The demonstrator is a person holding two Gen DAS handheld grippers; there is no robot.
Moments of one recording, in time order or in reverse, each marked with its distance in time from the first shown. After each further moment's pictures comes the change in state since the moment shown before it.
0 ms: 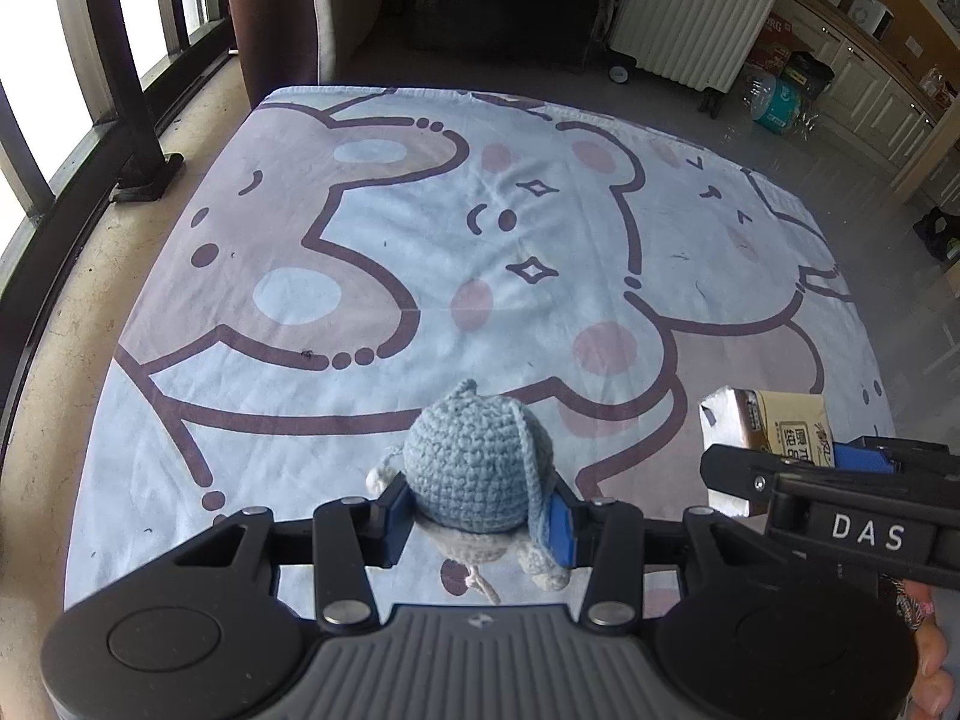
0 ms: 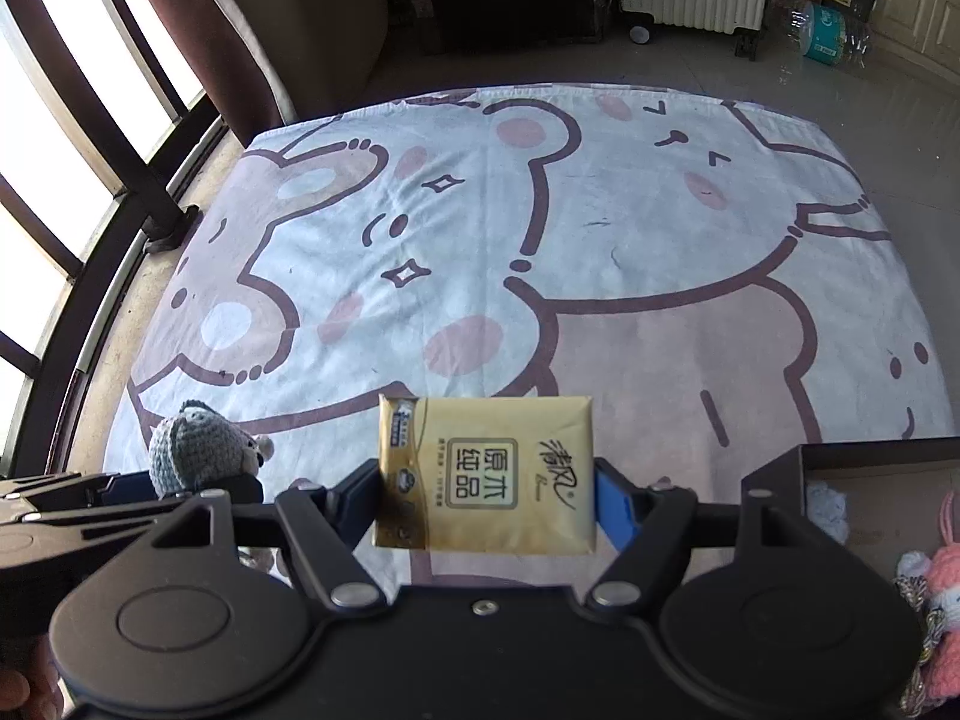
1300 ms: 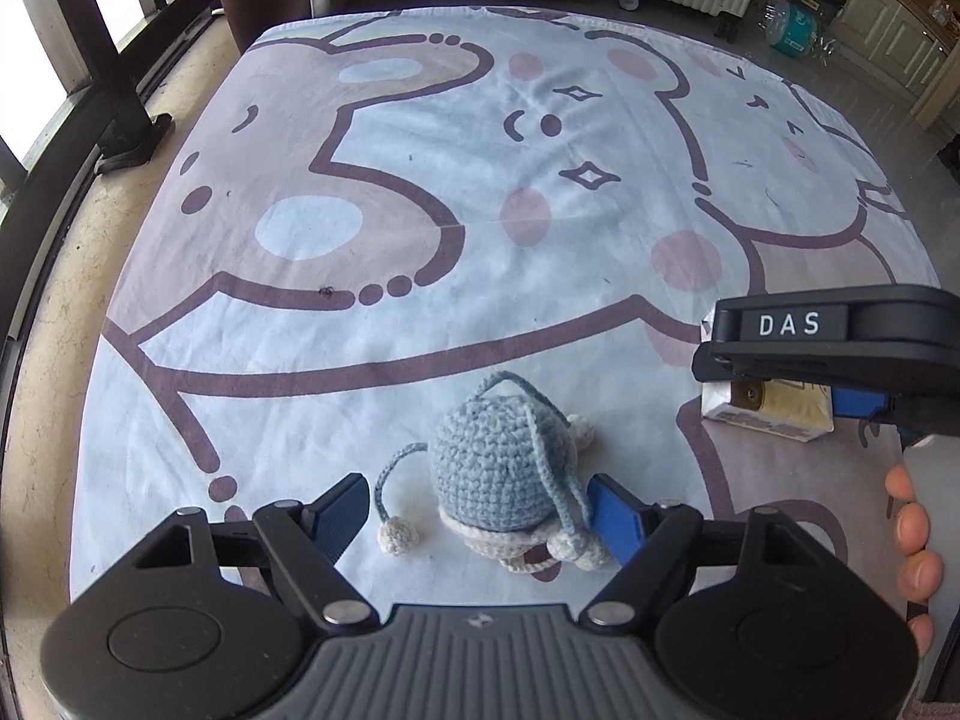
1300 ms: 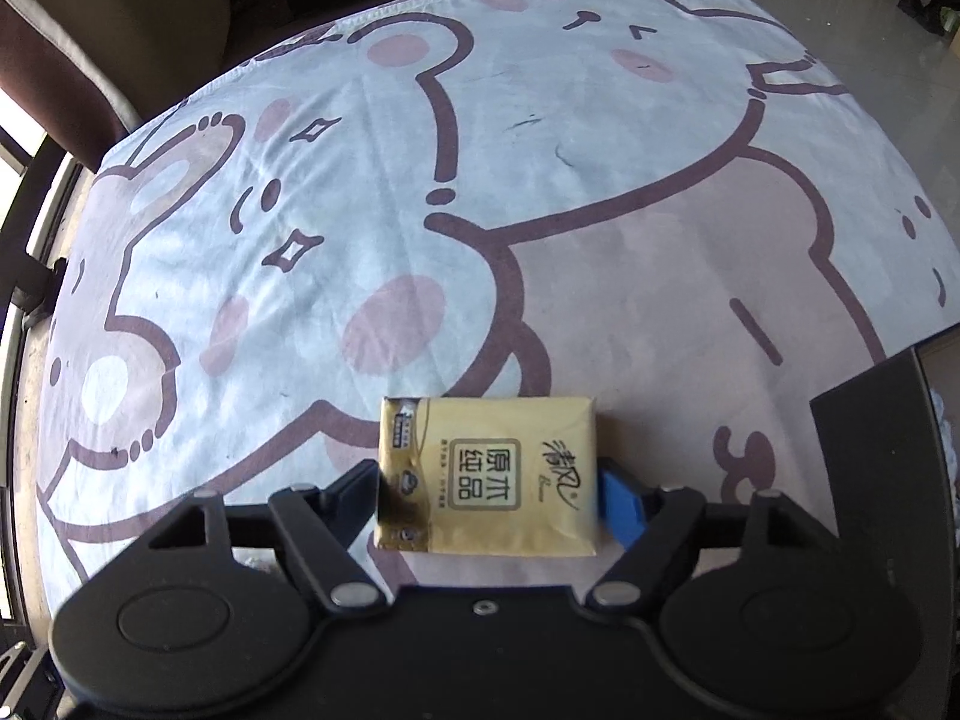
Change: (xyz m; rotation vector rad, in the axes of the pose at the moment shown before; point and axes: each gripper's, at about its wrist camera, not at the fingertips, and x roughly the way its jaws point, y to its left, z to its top) left arm 0.060 0.022 -0.014 0.074 0.114 0.057; right arm 0.090 0.004 0.005 0.270 0.103 -0.154
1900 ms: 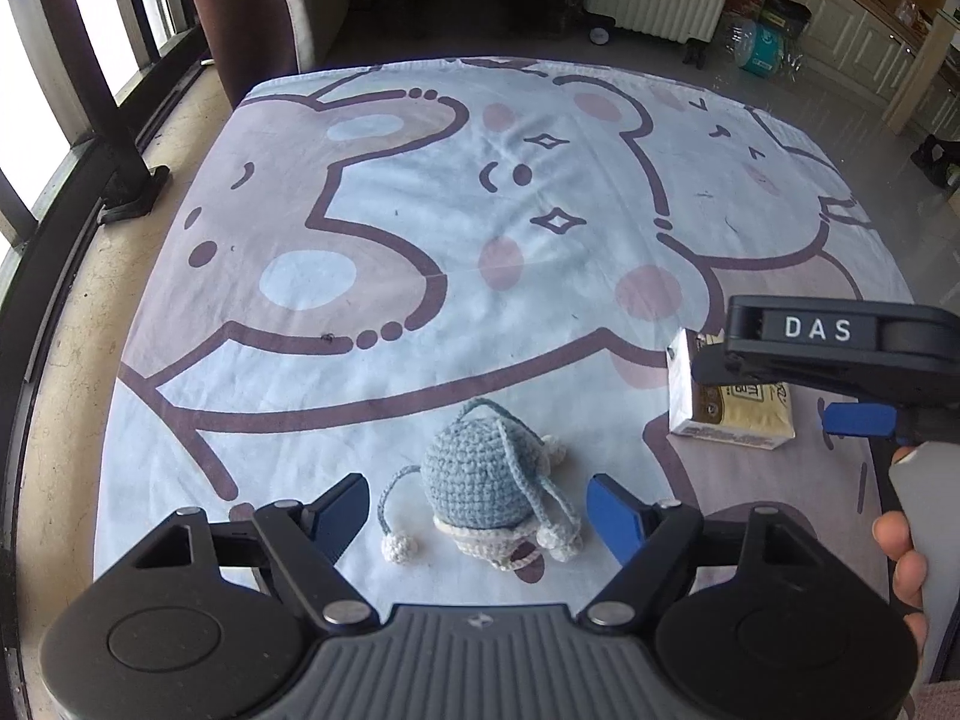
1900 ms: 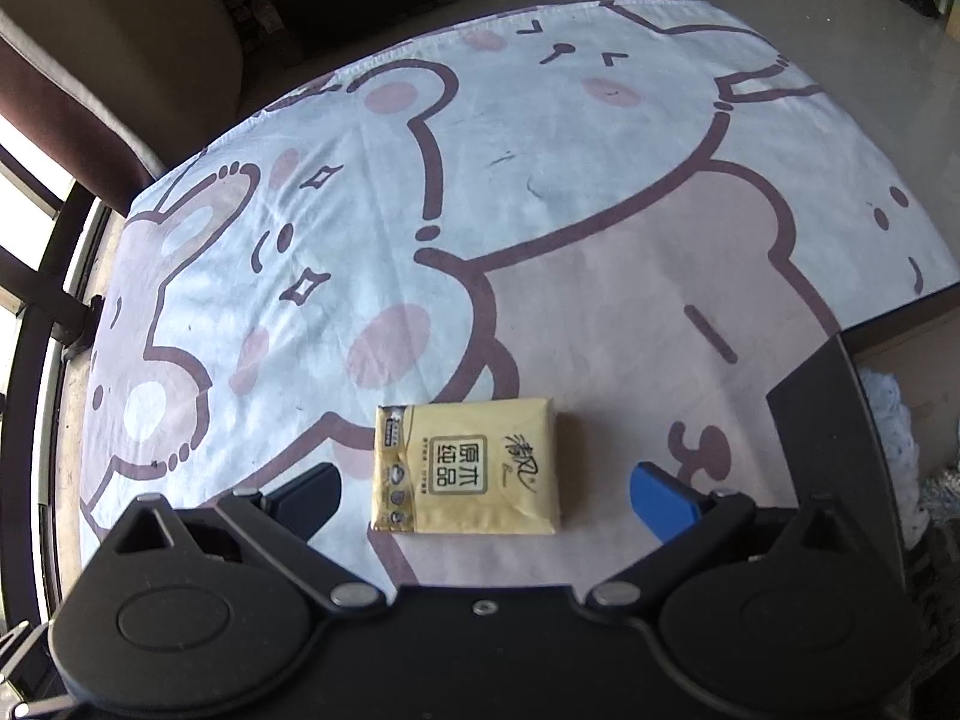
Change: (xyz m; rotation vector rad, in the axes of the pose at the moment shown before) left arm -0.028 -0.005 -0.003 0.057 -0.080 -0.013; right arm -0.025 -0.026 -0.007 0.063 -0.050 0.069
